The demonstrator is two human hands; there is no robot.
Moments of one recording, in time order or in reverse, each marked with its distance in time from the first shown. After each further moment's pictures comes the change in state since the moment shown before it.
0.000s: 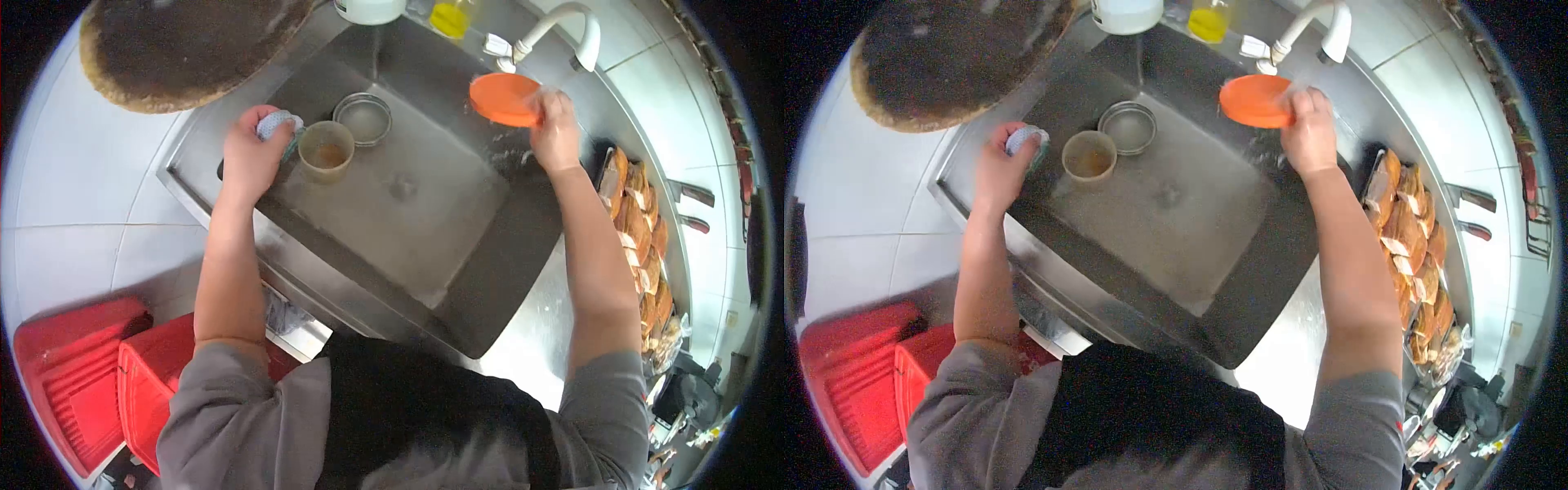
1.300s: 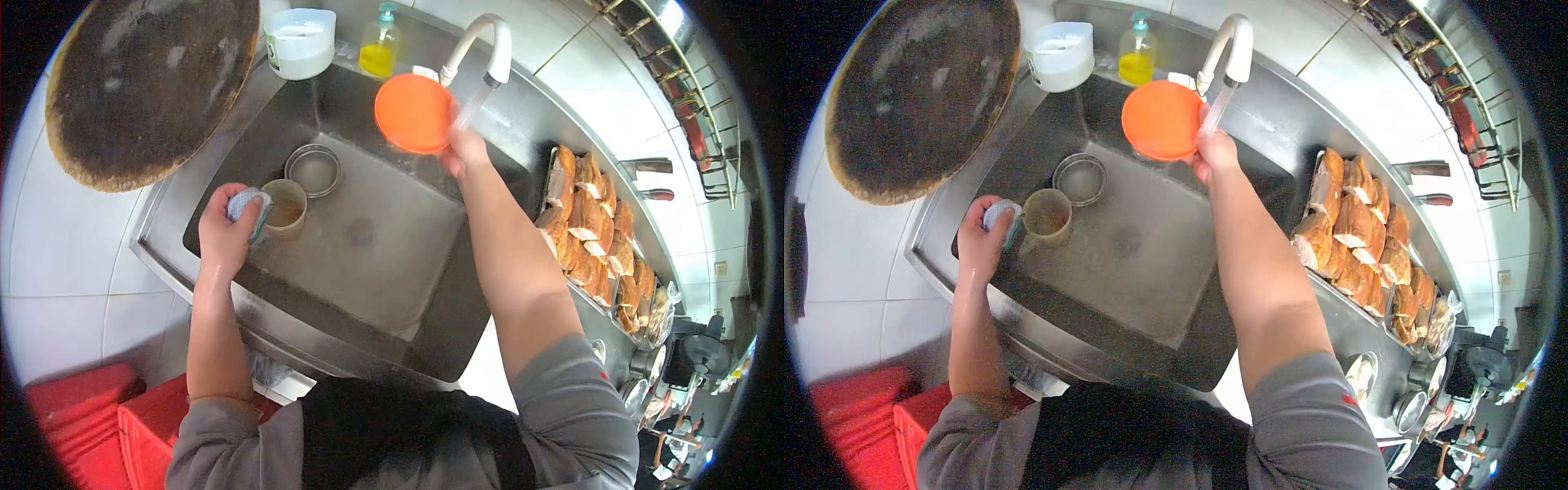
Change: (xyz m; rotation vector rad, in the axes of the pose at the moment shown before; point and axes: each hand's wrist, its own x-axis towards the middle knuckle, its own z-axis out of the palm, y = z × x) left_hand -0.020 0.020 0.016 -0.224 -0.113 -0.040; right_hand 0.037 -0.041 0.041 1.658 0.164 1.378
